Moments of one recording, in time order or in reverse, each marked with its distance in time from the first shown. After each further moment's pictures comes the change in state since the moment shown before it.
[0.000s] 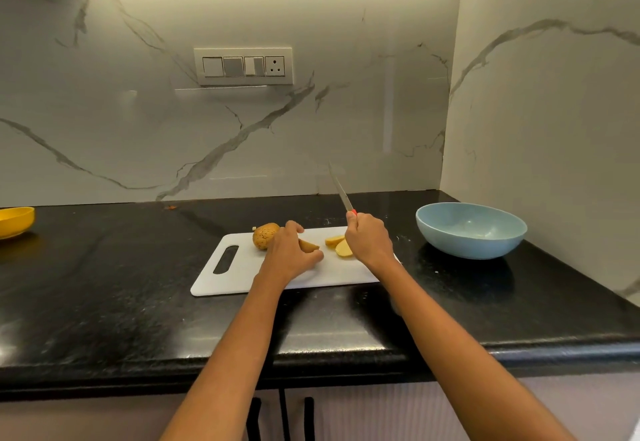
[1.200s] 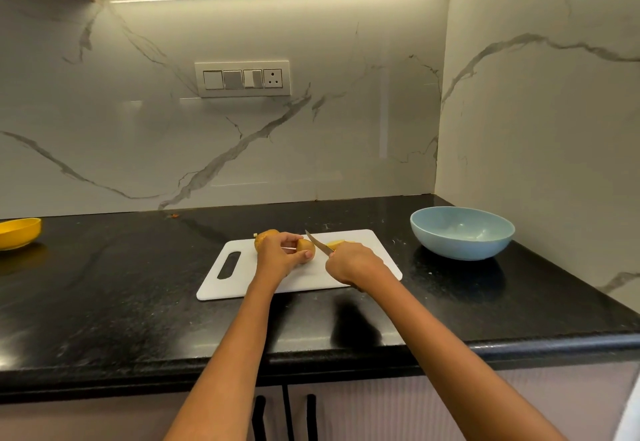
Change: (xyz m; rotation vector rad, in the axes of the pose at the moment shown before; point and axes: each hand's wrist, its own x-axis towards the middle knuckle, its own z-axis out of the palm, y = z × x) left_hand -0.006 -0.004 -0.014 -0.350 0.091 -0.027; right_hand -0.050 -0.044 -0.023 -0.310 -0.423 0.133
